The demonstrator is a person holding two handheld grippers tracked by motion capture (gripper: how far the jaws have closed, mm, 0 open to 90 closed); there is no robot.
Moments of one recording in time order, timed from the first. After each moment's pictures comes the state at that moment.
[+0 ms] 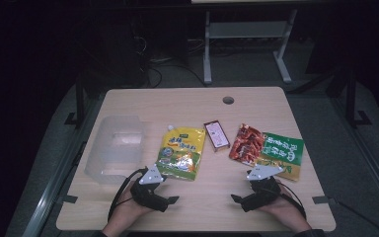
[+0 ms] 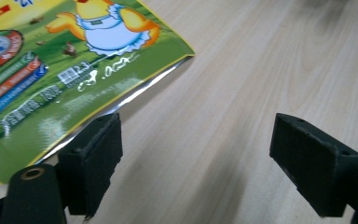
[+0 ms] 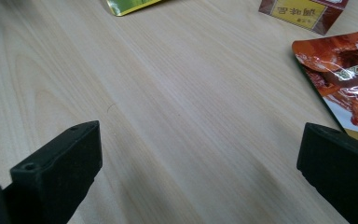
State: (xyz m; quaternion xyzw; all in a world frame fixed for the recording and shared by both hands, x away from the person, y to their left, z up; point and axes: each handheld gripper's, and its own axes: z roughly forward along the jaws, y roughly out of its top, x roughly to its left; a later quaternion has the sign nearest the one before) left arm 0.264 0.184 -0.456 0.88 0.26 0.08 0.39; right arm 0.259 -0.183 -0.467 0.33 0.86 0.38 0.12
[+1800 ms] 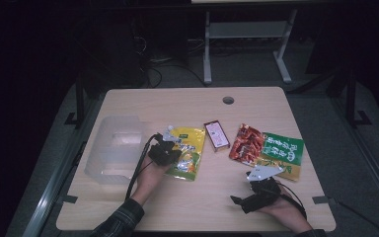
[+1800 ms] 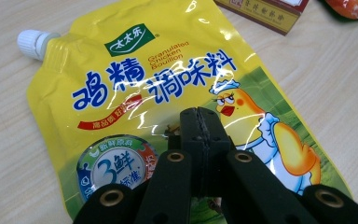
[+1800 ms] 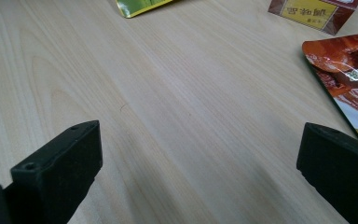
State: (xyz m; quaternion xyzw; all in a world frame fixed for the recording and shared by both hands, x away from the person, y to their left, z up) left arm 0.364 0.139 -0.446 0.85 0.38 0.13 0.32; right arm 0.256 -0.183 -0.465 0.33 0.86 0.38 0.11
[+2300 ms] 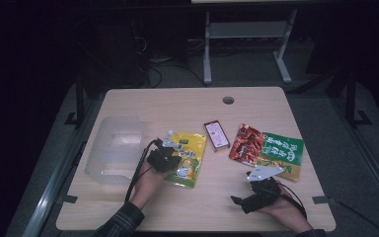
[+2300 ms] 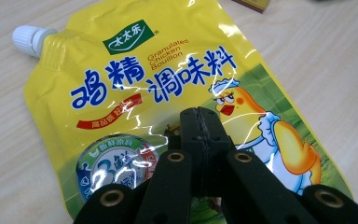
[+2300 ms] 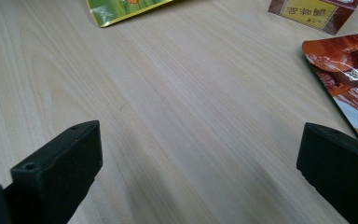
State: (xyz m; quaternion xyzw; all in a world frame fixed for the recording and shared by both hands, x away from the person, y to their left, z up) left arm 0.345 0.139 -0.445 0.86 0.38 0.12 0.32; right arm 0.255 -0.183 -0.464 0.32 0.86 0.38 0.11
